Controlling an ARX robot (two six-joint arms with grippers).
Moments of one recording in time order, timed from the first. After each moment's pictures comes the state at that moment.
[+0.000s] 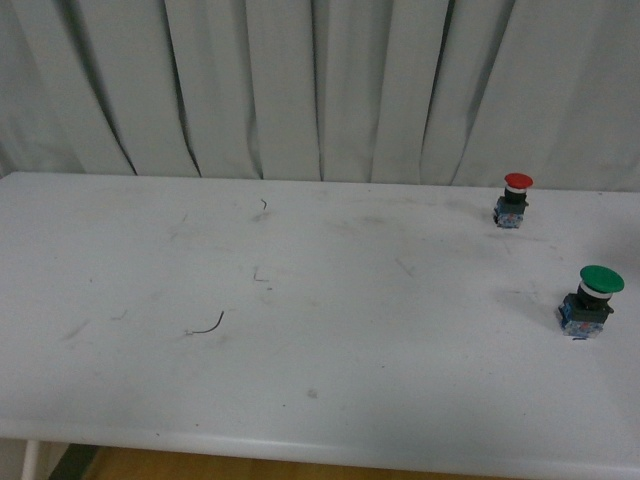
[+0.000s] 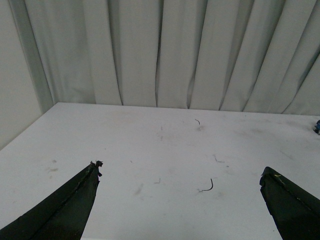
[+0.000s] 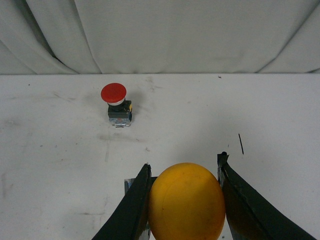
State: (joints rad) left arm 0.00 0.01 0.01 0.00 0.00 -0.01; right arm -0.20 1.86 1.10 0.32 -0.18 -0.09
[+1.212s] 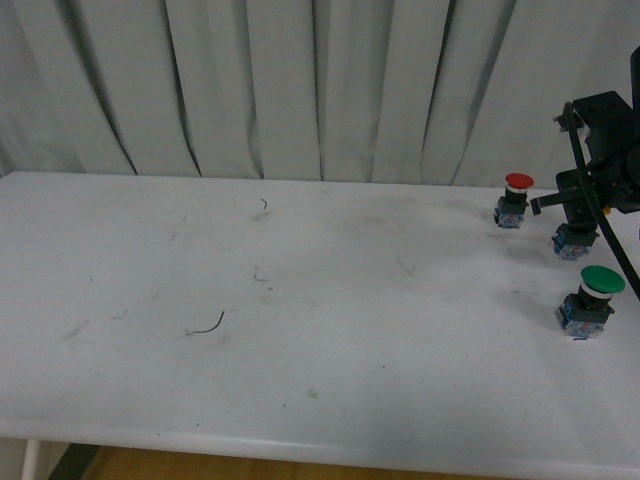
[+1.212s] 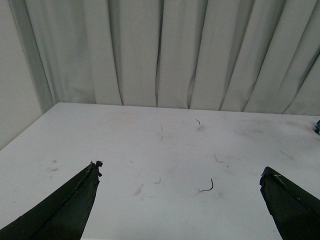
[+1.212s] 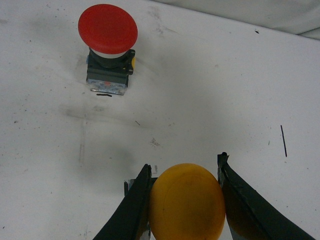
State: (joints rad) left arm 0.00 0.01 0.01 0.00 0.00 -0.01; right arm -0.01 2.32 1.60 0.03 0.18 -0.20
